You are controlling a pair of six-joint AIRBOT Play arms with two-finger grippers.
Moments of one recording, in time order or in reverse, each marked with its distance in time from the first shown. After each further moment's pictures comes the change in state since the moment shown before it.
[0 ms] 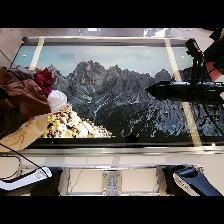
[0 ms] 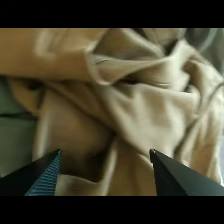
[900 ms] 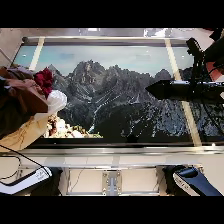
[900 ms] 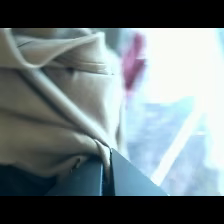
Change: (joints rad) left arm 0.008 0.085 0.002 -0.535 -0.044 0.281; right arm 0.000 0.000 0.000 0.010 -0.012 0.003
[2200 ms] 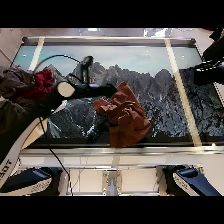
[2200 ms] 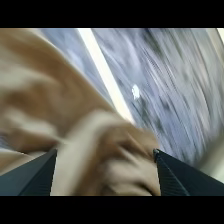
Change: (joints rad) left arm -1.089 -0.084 0.000 -0.069 0.169 0.204; right arm -0.066 0.000 0.304 -0.726 0.151 -0.041
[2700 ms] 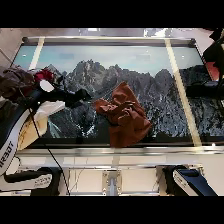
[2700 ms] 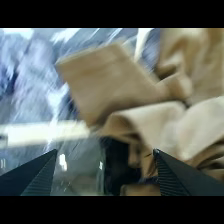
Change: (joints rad) left arm 0.291 -0.127 -0.081 0.097 -0.347 -0.240; right arm -0.180 -0.002 -0.276 0.191 0.025 0.047
